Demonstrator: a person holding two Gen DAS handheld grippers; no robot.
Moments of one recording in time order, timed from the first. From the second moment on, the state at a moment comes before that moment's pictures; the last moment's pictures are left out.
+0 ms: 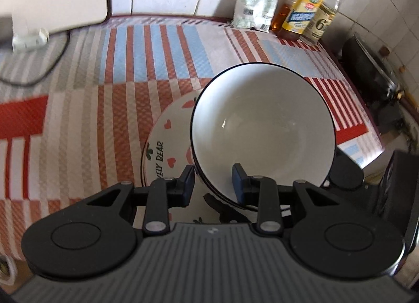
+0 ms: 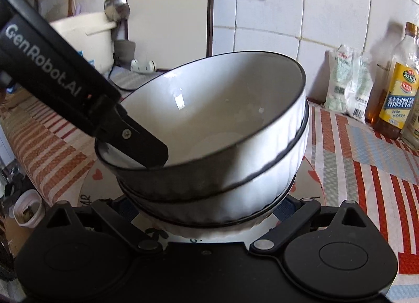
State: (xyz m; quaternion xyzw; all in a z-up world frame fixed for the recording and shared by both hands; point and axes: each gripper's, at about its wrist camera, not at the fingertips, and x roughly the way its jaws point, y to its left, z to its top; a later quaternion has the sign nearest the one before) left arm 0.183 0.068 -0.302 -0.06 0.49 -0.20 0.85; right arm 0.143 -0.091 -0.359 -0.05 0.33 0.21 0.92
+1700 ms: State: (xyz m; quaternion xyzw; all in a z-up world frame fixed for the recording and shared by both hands) left arm 0.004 0.037 -0.136 -0.03 0.38 -0.11 0.92; right arm 0.009 -0.218 -0.158 0.04 0.35 0.08 0.93
